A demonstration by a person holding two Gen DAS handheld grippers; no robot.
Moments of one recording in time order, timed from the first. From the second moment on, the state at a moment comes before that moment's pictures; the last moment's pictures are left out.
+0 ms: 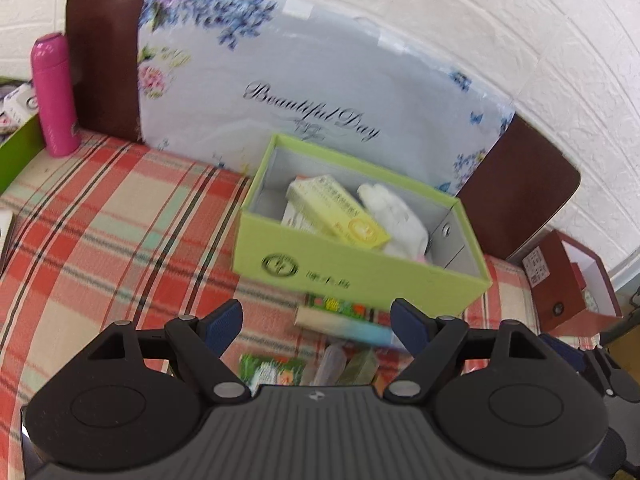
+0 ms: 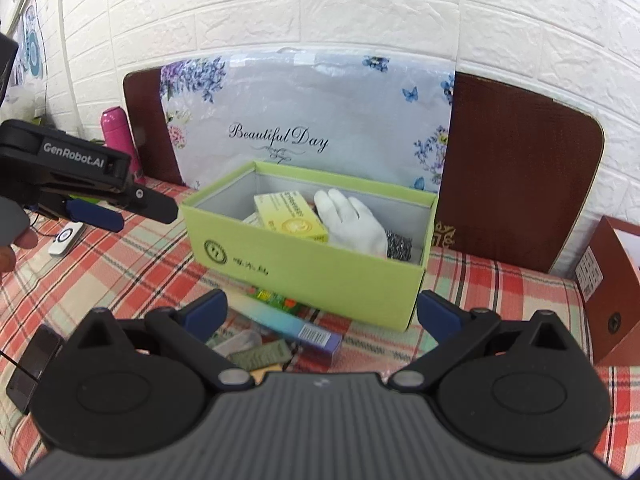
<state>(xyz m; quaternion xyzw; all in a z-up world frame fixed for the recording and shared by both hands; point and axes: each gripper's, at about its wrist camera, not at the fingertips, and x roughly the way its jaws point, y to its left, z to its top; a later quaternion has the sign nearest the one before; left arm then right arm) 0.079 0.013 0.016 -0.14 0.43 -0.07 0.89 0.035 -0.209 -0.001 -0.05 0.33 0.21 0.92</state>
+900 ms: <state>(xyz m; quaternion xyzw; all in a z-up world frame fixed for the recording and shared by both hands) 0.049 0.002 -0.077 -0.14 0.54 -0.14 0.82 -0.005 -0.173 -0.084 -0.11 0.45 0.27 0.84</state>
